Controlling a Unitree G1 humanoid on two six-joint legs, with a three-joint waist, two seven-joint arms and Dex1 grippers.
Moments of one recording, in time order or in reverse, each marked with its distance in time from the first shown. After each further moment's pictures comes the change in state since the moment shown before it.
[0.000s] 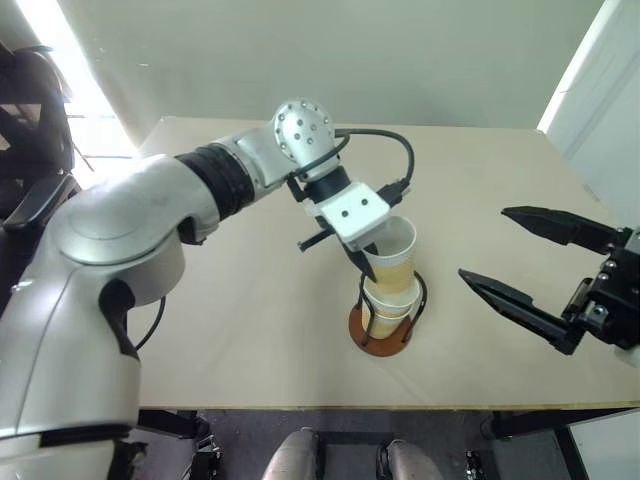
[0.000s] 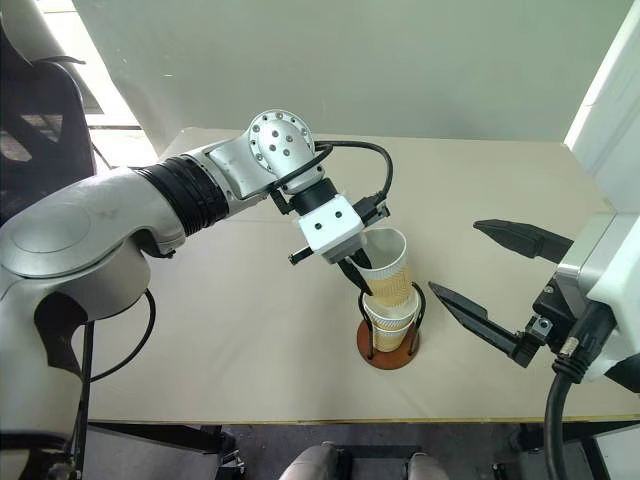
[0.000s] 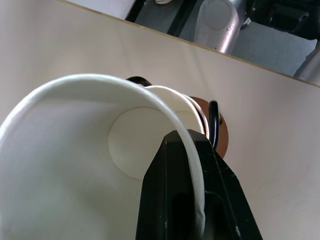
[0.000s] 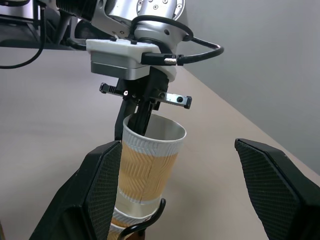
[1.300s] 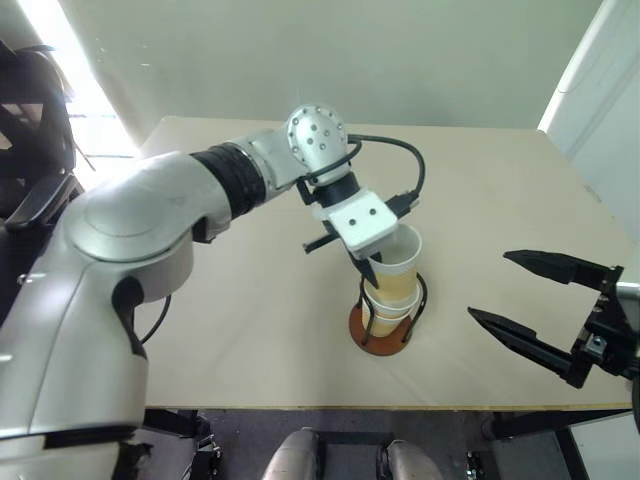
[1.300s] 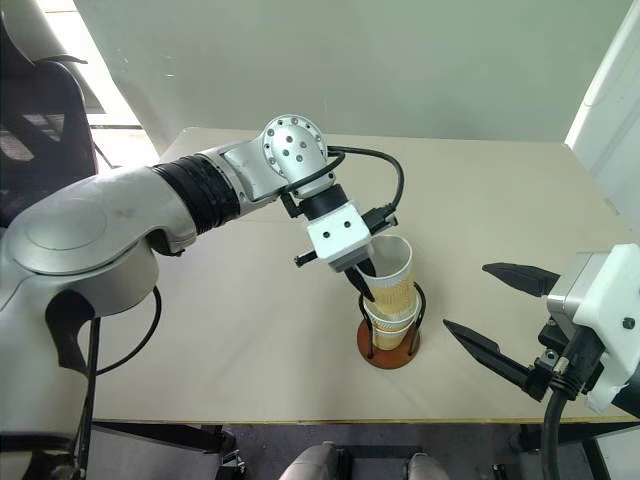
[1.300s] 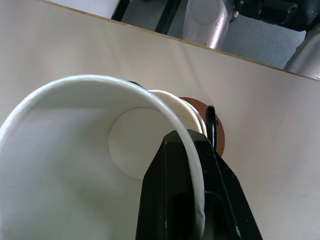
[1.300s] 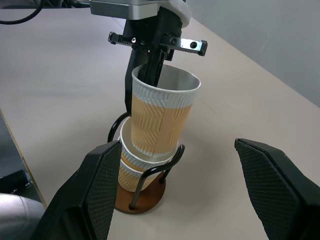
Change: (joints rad) left arm -0.030 -0.046 -0.068 0.024 -0.019 -0.044 0.000; right arm 0.275 0.000 -0.165 -0.014 0.018 0.033 0.083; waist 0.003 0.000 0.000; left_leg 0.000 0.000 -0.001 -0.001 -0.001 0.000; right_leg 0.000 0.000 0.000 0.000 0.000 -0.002
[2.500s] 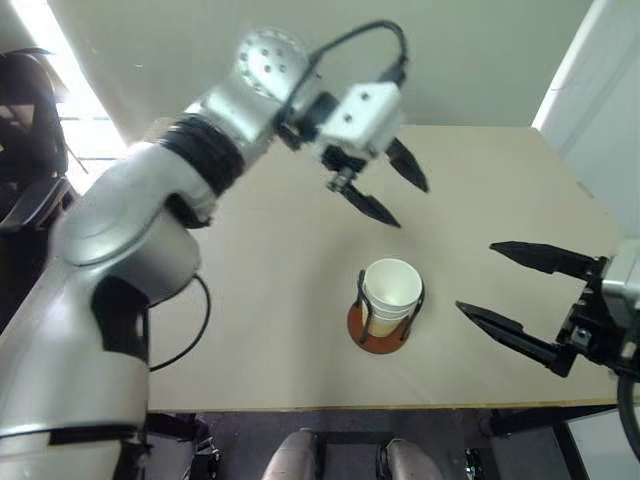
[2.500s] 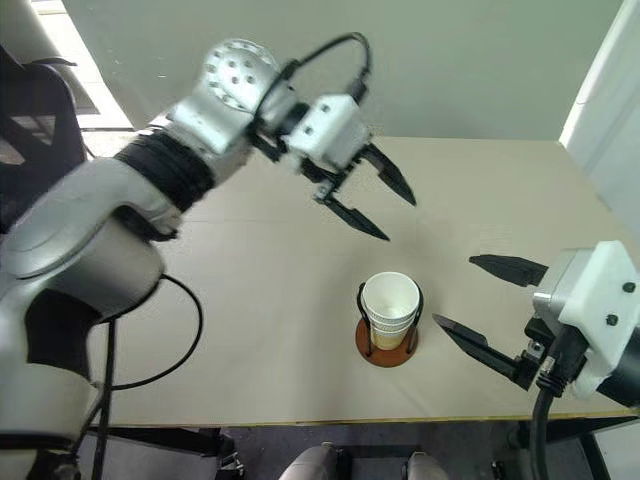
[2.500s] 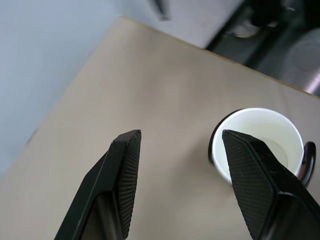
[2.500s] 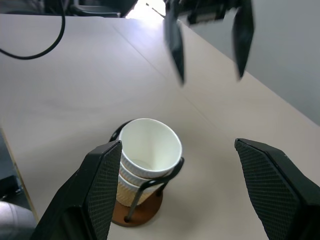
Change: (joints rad) left arm 0.059 0.084 0.476 0.101 0.023 0.279 -0.002; right arm -0.129 -0.020 0.206 0.035 -0.152 -0.092 0.061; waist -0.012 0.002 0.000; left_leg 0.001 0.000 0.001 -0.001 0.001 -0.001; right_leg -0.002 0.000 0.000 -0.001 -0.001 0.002
